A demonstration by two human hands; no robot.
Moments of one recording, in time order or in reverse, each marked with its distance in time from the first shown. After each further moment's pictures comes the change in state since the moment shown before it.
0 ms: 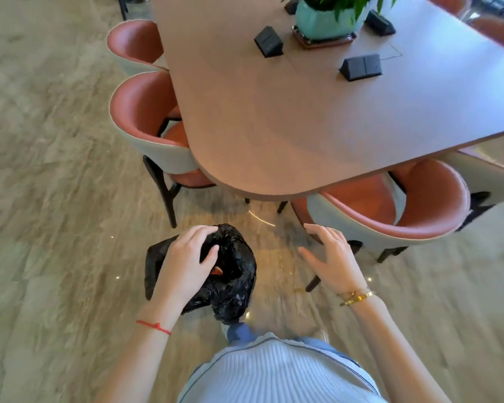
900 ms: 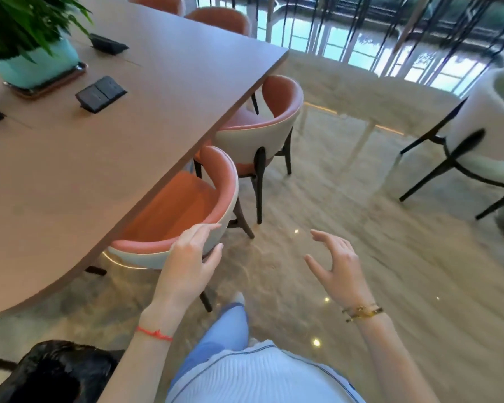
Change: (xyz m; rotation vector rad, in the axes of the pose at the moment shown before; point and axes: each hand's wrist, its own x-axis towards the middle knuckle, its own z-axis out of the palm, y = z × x) left_hand 0.014 0.429 0.257 -0.078 -0.365 0.657; right_hand -0.238 0.310 -0.249 0.017 0.538 0.563
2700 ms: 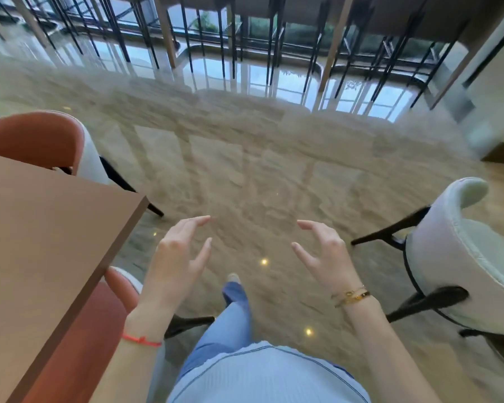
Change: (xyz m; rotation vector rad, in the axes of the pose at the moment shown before) left_hand 0.991 0.276 0.321 -0.118 -0.076 0.184; right_hand 0.912 0.401 -0.279 0.045 0.157 0.137
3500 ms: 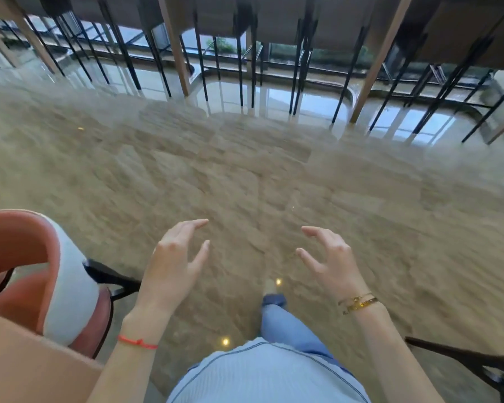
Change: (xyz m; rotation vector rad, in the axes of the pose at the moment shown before) left_hand 0.507 -0.135 -0.019 0.094 0.017 -0.036; right_hand 0.524 -0.007 0.081 0.024 -0.032 -0.009
